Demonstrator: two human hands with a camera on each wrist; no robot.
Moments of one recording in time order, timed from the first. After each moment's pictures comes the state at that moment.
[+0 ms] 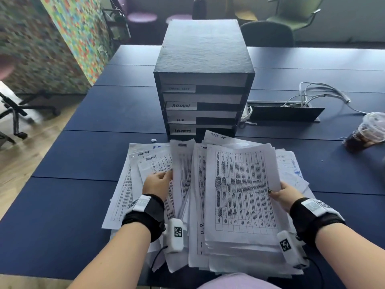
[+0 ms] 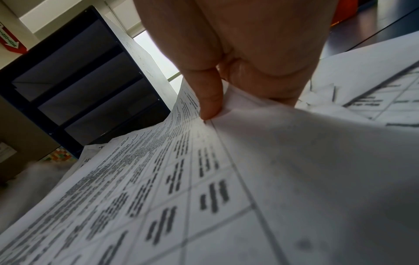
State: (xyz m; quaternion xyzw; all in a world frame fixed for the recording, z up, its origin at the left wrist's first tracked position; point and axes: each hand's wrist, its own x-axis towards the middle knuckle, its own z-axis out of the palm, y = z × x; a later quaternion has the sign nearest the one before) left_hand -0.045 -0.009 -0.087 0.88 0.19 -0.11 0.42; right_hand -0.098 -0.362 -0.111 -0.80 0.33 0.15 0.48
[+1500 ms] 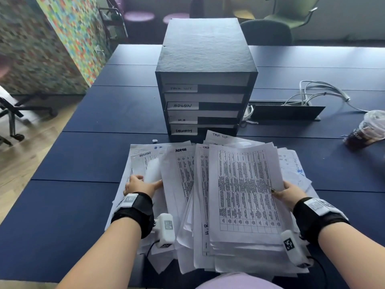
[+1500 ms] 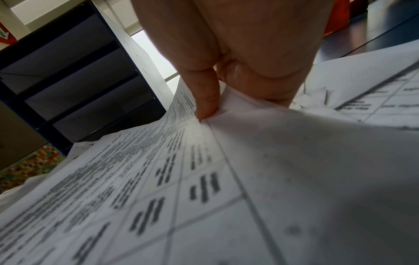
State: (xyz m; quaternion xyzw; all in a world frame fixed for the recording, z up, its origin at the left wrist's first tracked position) left_hand -0.035 0.034 -0.094 0.86 0.32 -0.13 0.37; right_hand -0.097 -0.366 -0.123 -0.82 0.33 0.12 0.46
